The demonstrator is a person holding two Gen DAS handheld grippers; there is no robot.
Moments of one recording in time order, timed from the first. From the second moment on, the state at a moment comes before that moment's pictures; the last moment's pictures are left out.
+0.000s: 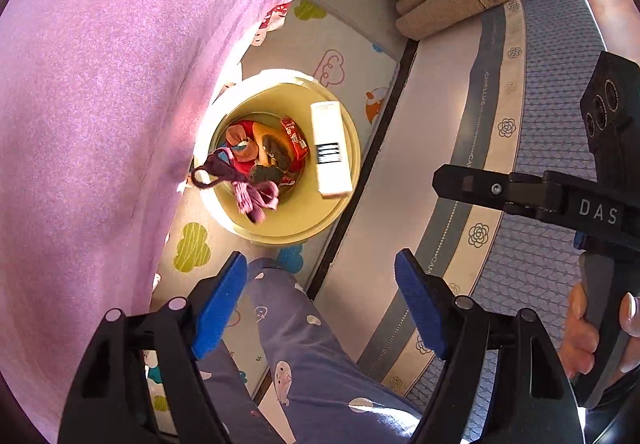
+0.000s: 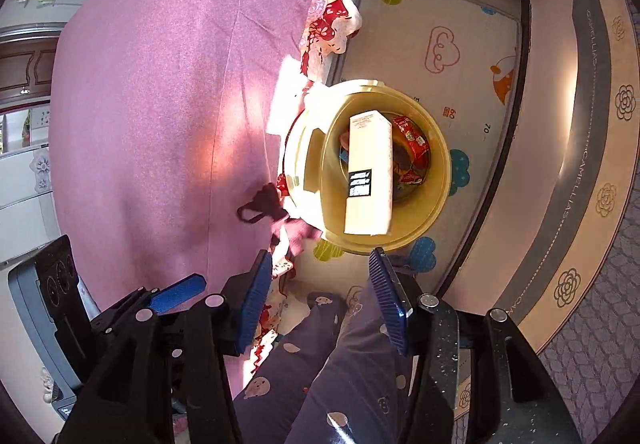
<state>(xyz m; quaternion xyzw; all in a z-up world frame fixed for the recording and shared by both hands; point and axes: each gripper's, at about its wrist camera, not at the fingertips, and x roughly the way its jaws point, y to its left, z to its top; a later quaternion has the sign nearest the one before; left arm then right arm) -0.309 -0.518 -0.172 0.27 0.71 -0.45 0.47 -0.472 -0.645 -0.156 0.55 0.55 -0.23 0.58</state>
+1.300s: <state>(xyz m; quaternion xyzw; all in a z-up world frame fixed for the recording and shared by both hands) -0.188 -0.328 -0.093 0.10 0.70 -0.38 0.60 -0.276 -0.477 -0.075 0.42 0.62 -0.08 0.66</state>
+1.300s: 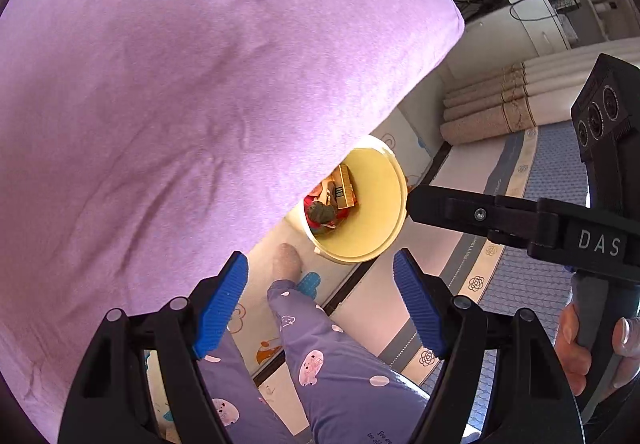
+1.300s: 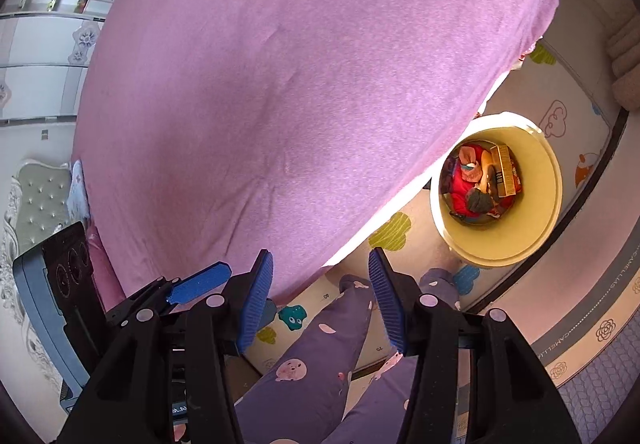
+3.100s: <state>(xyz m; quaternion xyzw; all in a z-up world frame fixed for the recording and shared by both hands) -0.123 -0.051 0.119 -0.10 0.53 -0.05 0.84 -0.124 -0.284 0.132 0.09 0.52 0.11 0.84</state>
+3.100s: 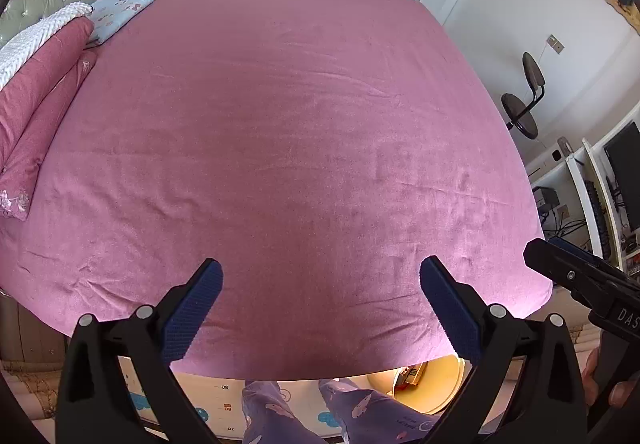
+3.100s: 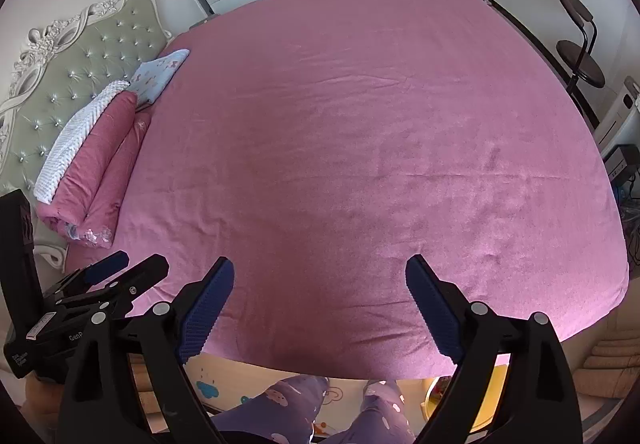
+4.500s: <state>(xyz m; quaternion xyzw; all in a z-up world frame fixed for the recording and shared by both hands) -0.110 -0.059 0.136 -0.07 0.51 -0.05 0.86 -0.122 -0.270 0.129 0.10 0.53 0.11 0.84</state>
